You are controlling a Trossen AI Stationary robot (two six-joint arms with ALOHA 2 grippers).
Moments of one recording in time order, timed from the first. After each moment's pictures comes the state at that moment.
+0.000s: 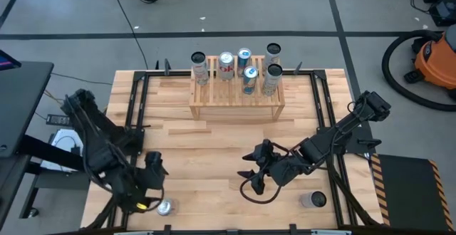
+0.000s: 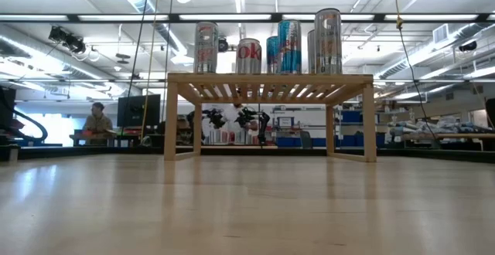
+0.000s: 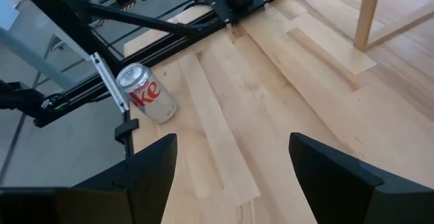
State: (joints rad) left arm -0.91 1.35 1.41 -1.13 -0.33 -0.70; right arm 0.57 1.55 1.28 -0.37 0.58 0.82
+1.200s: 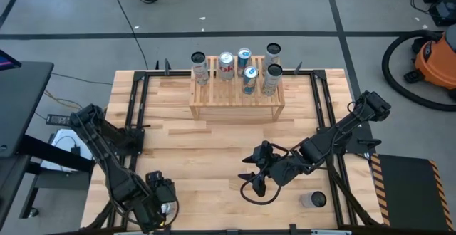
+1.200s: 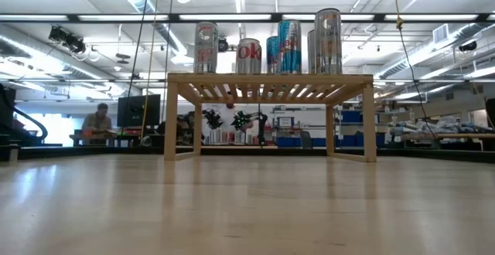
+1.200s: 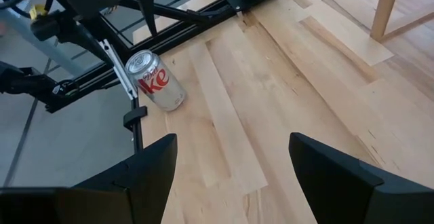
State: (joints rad) left arm -0.93 1.61 1.41 -1.08 -0.15 -1.12; right arm 0.57 1.55 1.28 -0.37 0.52 0.81
